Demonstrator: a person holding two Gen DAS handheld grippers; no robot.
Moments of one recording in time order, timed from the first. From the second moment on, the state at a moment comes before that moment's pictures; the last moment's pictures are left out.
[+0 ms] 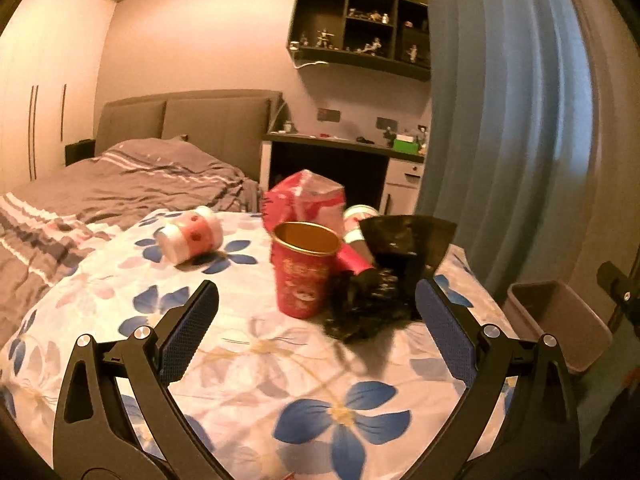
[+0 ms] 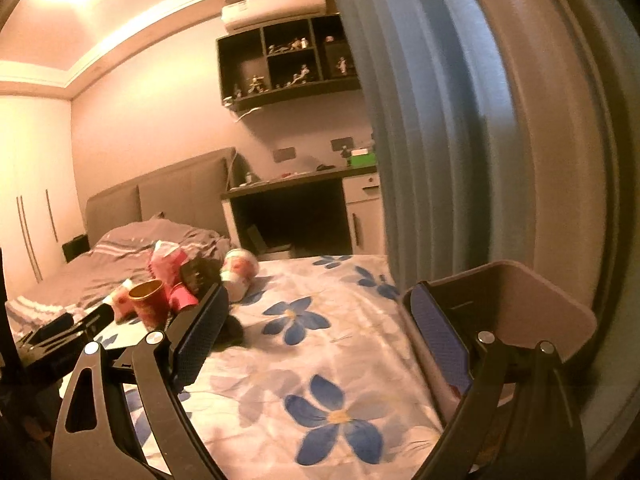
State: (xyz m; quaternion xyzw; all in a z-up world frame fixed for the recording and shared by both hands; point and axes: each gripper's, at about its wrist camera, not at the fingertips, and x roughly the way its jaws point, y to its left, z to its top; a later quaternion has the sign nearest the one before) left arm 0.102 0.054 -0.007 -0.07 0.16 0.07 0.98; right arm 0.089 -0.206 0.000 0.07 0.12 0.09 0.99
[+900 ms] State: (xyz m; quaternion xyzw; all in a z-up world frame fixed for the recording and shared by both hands) left arm 0.117 0.120 -0.025 -0.10 0.17 0.11 0.97; right arm 0.221 -0.085 -0.037 0.05 0.24 0.21 0.95
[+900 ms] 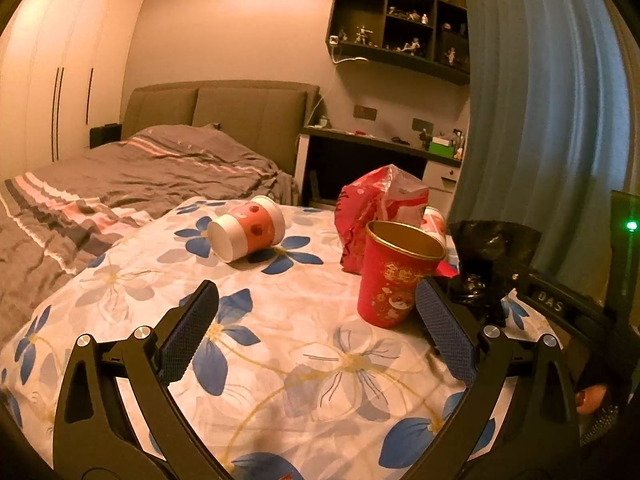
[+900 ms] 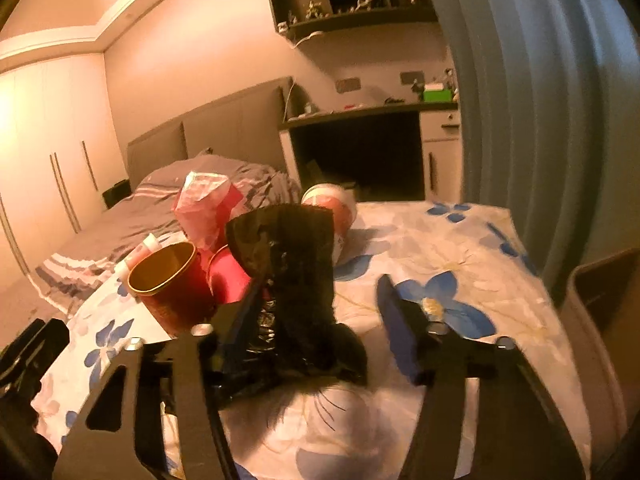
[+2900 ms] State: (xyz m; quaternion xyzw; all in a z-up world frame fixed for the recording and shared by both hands) left arm 0.173 0.081 -0.012 -0.11 0.22 0.04 0.97; right arm 0.134 -0.193 -0.013 0.11 0.18 0.20 0.96
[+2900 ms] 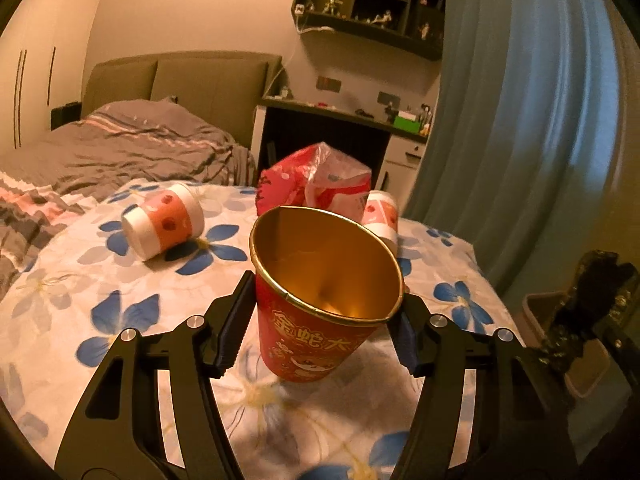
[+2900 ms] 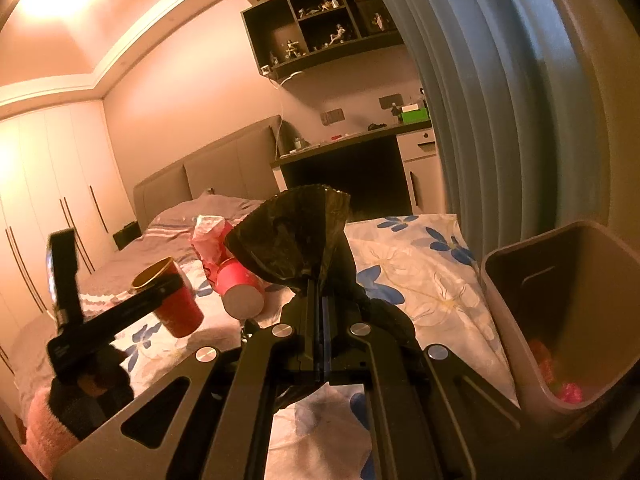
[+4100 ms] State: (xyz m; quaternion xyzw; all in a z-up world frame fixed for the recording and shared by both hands) left arm 0.111 0.012 0.010 -0.07 0.19 -0.03 0.98; right arm 0.085 -0.238 0.006 0.12 0.14 0.17 0.97
